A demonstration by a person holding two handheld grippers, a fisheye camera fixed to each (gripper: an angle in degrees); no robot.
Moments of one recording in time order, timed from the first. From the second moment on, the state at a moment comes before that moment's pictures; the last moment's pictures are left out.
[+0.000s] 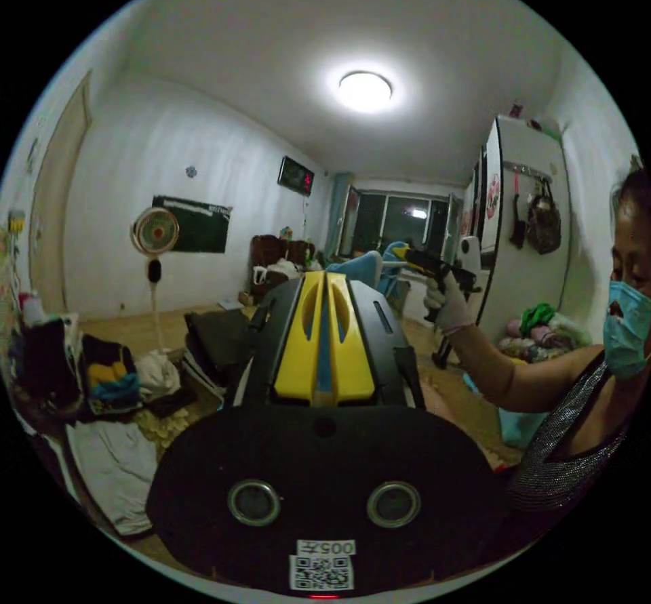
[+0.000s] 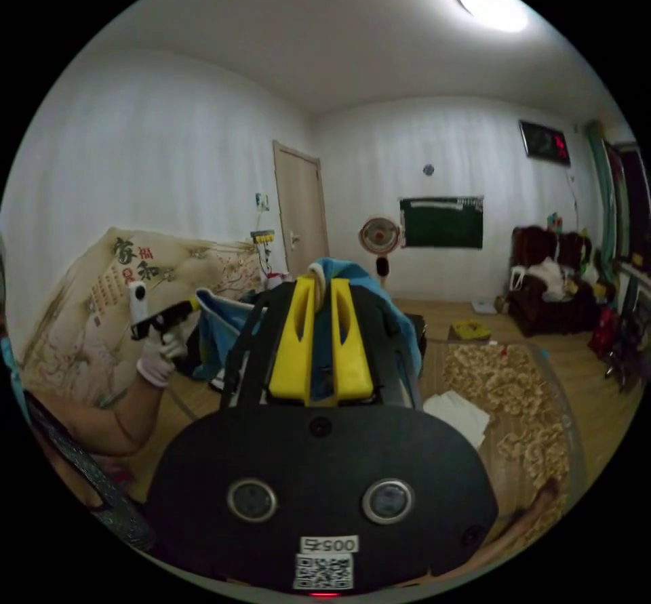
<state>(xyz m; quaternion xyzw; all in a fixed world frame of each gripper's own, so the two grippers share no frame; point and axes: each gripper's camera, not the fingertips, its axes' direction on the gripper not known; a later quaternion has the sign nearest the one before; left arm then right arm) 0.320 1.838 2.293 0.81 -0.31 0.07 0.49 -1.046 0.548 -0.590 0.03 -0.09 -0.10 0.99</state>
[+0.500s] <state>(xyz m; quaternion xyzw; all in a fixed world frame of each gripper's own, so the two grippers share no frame) 0.278 1.743 2.218 0.77 -0.28 0.02 0.57 -0.922 0.571 -0.570 -0.07 -0.10 -0.11 0.99</state>
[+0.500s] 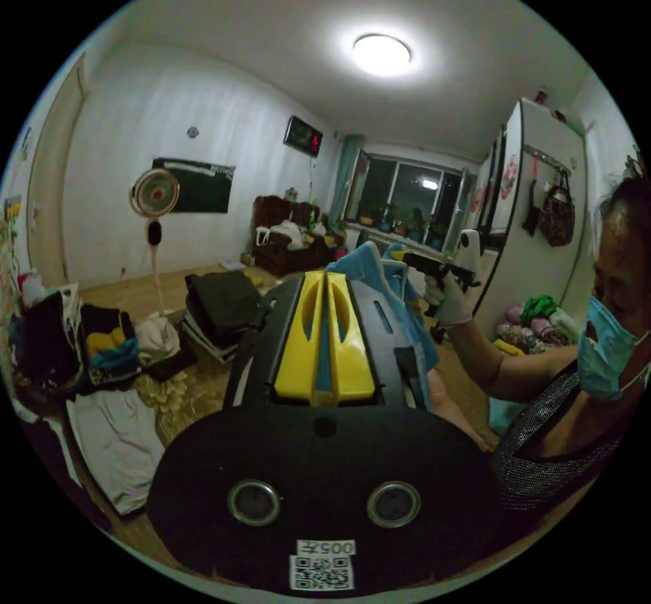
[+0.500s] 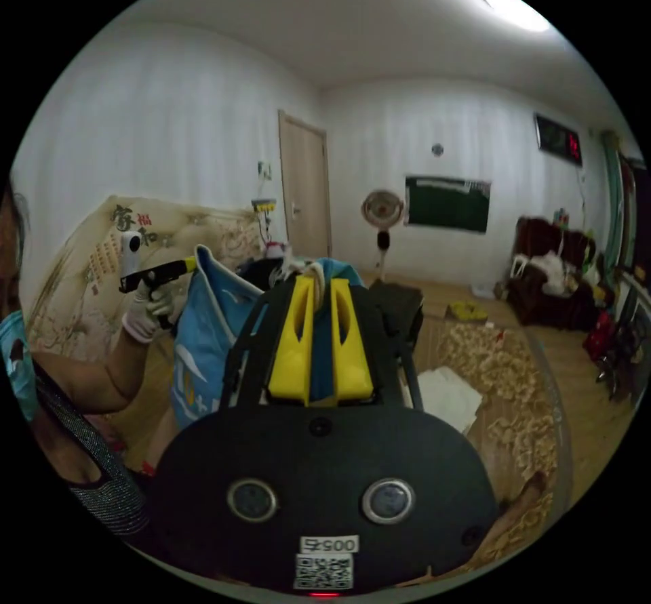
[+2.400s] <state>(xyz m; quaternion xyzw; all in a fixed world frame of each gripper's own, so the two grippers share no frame) -0.154 1.334 2.160 0.08 -0.40 -0.19 0.90 -0.505 0.897 -0.199 -0.52 0.02 0.06 0.85</state>
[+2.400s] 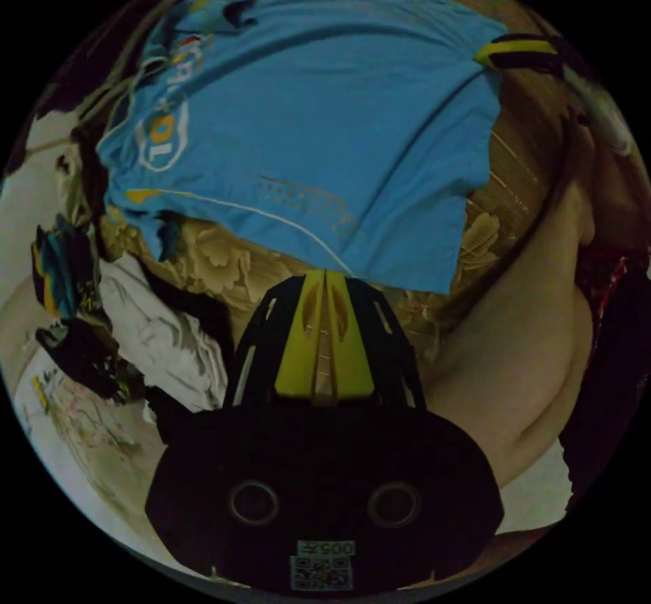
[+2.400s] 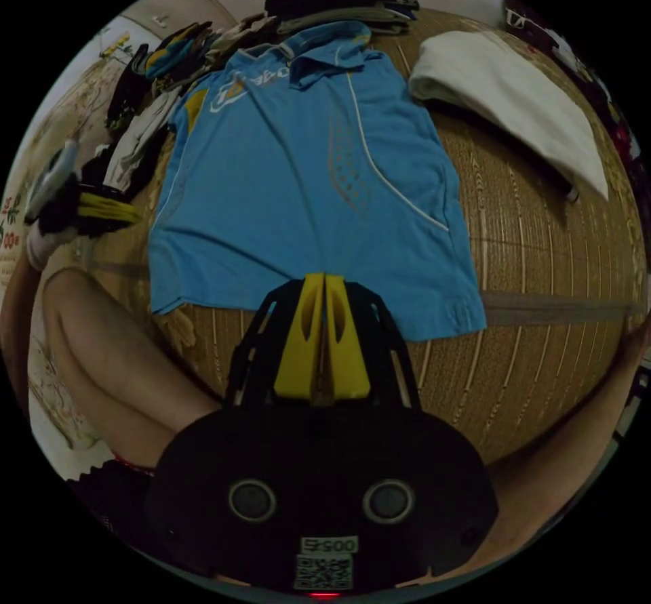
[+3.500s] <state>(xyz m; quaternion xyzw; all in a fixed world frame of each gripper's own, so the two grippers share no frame) -0.100 1.368 2.253 0.30 -0.33 -0.36 0.82 -0.483 0.810 -0.249 -0.55 -0.04 -0.04 0.83</state>
